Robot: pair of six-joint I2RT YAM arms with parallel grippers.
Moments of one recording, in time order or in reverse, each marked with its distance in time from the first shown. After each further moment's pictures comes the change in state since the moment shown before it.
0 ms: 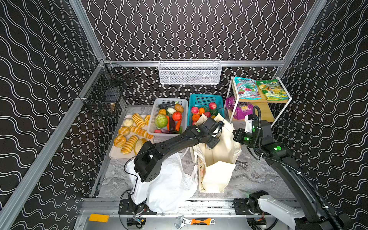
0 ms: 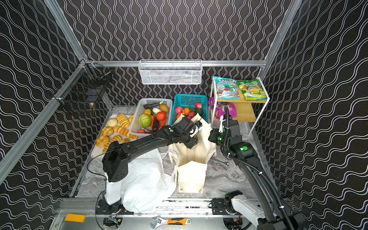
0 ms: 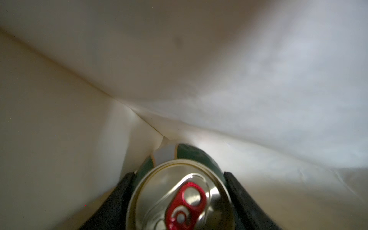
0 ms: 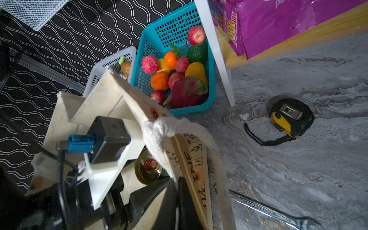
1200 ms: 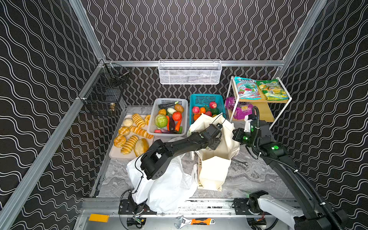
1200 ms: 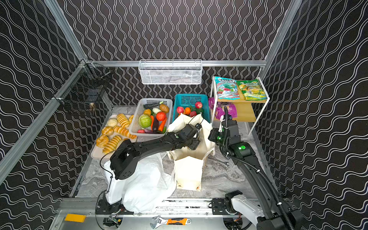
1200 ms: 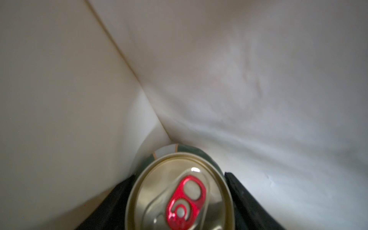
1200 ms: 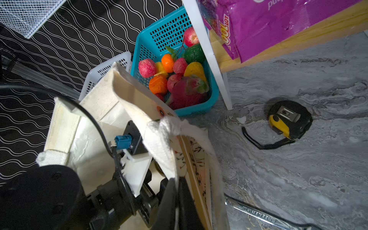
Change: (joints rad) left arm -0.024 0.095 -0.084 0.193 -0.101 -0.116; right arm -0.002 0.020 -0.026 0.050 0.025 0.013
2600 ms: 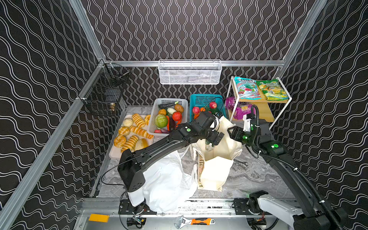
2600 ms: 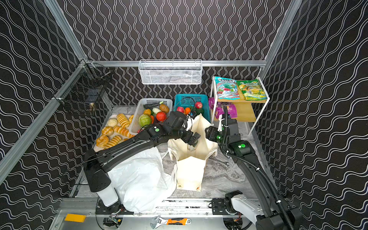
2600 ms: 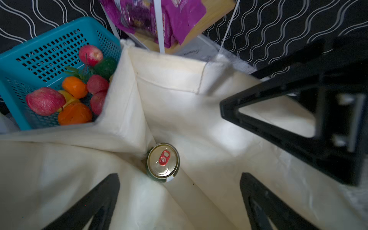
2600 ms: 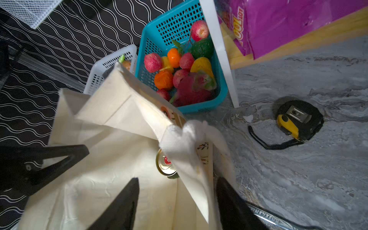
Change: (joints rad) left arm 0.000 -0.362 0.040 -0.154 0.152 0.024; right arm -0.012 0.014 0.041 -0.019 -0.052 -0.025
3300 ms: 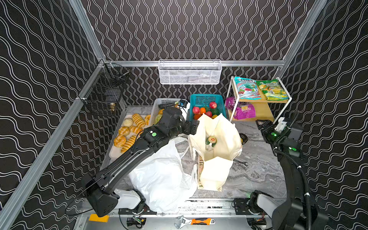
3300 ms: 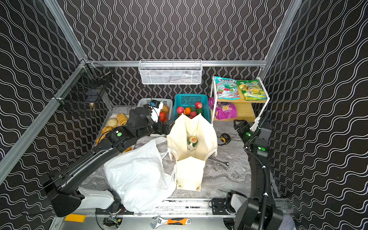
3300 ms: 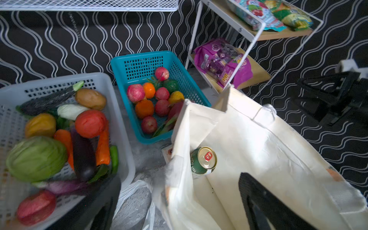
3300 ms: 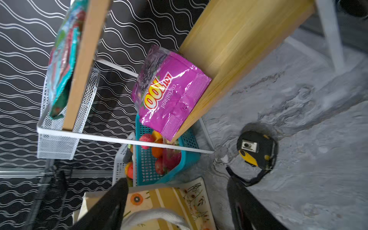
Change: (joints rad) left arm 0.221 -0.395 -0.285 0.056 -0.063 -0.214; right arm -0.653 0.066 -0.200 0.433 -0.465 0.315
